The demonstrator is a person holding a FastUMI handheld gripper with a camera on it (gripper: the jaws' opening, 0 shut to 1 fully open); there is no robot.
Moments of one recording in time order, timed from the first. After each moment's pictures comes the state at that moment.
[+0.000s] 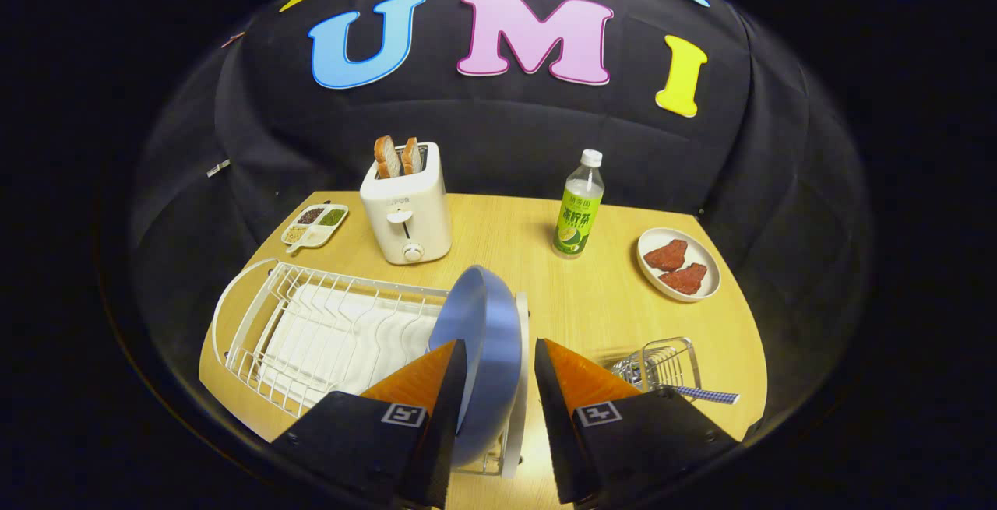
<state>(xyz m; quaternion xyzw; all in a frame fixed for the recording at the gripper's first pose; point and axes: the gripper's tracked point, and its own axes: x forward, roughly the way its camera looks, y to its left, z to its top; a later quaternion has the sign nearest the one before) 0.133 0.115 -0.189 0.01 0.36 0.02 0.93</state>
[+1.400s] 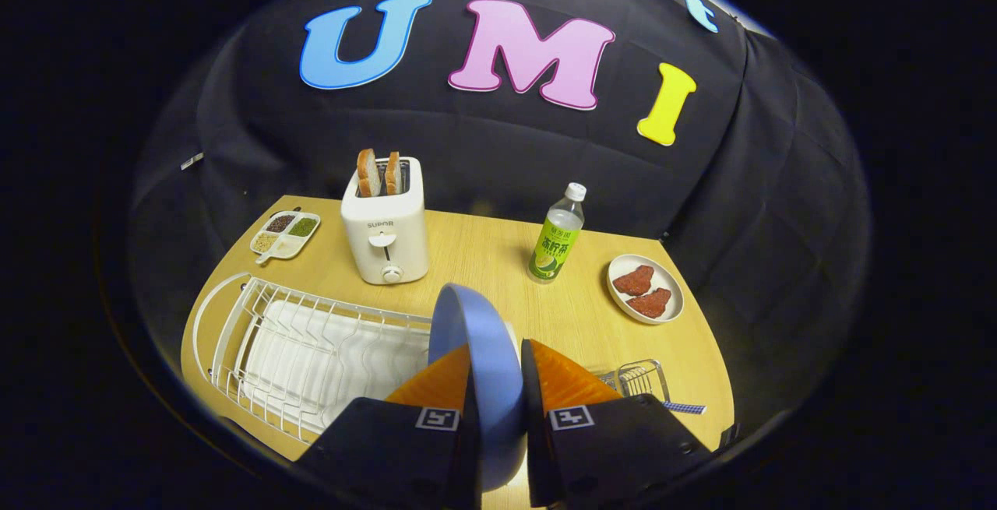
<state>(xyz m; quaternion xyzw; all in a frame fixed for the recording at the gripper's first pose) 0.152 0.118 -0.144 -0.07 0.32 -0.05 0.95</state>
